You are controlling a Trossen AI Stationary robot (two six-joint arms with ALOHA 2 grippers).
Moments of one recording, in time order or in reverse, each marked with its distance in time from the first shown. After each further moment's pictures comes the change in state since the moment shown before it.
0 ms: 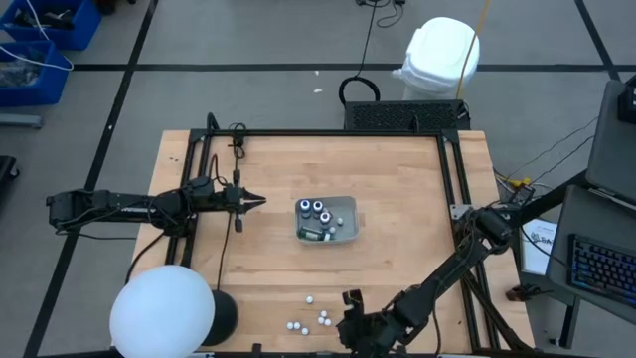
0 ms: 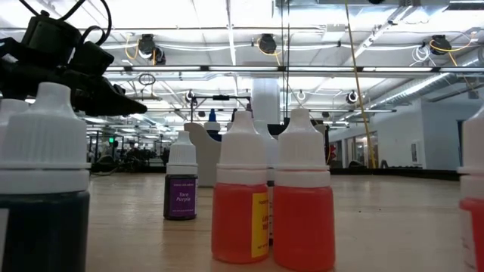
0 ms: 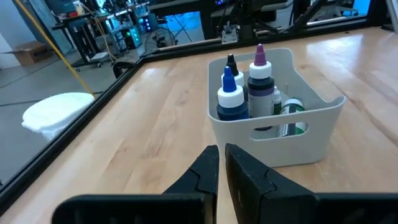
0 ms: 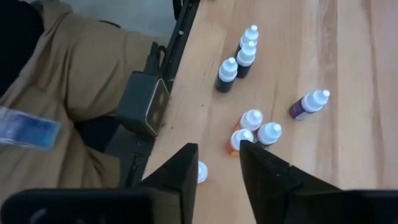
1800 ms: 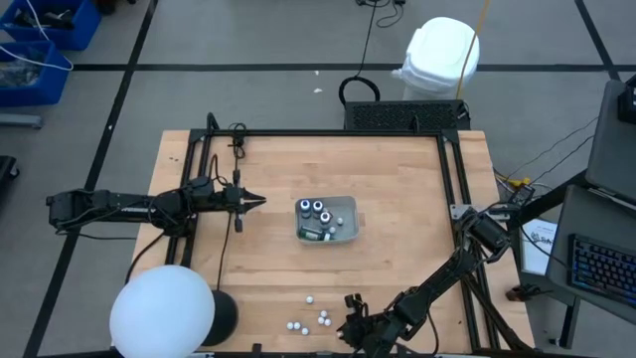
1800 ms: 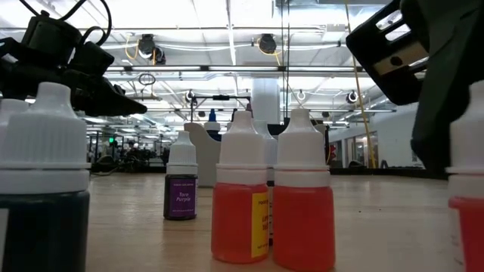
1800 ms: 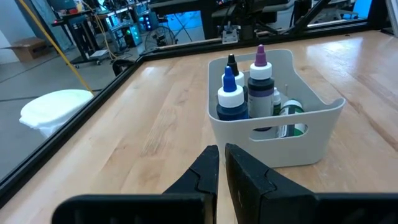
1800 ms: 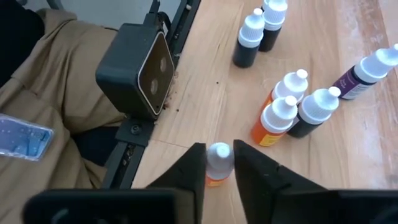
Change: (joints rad) left arm 0.000 0.000 0.000 -0.001 0.000 -0.021; right arm 0.030 0.067 -0.245 0.420 0.030 0.005
